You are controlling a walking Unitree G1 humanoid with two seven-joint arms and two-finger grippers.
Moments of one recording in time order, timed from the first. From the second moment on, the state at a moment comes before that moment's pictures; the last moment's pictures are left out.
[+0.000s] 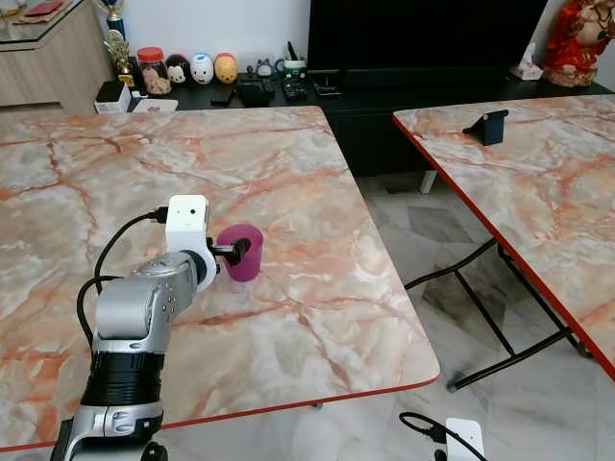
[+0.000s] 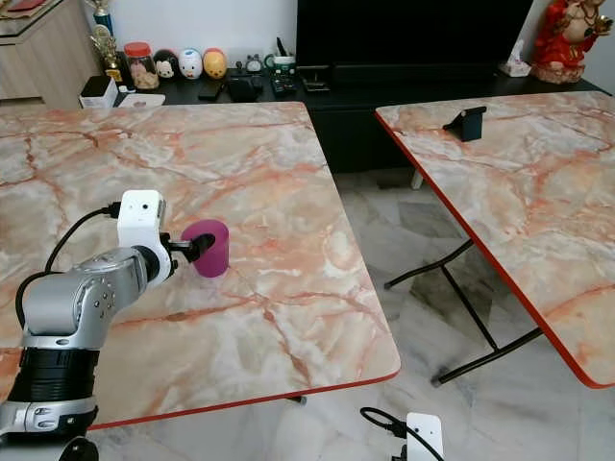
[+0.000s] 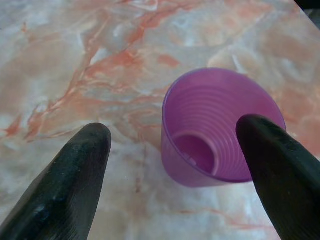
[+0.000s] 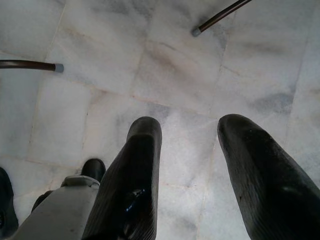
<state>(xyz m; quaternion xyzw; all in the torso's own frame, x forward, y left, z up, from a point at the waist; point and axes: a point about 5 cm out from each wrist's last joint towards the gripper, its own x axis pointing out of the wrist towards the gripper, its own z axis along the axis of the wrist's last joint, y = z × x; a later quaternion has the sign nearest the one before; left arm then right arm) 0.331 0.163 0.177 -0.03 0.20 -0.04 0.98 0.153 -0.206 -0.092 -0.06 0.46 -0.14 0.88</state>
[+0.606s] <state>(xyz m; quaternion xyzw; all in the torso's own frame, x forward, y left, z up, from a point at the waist) 0.334 0.157 0.172 -0.05 0.20 -0.04 0.98 0.152 -0.205 -0.093 -0.06 0.46 -0.13 0.88</state>
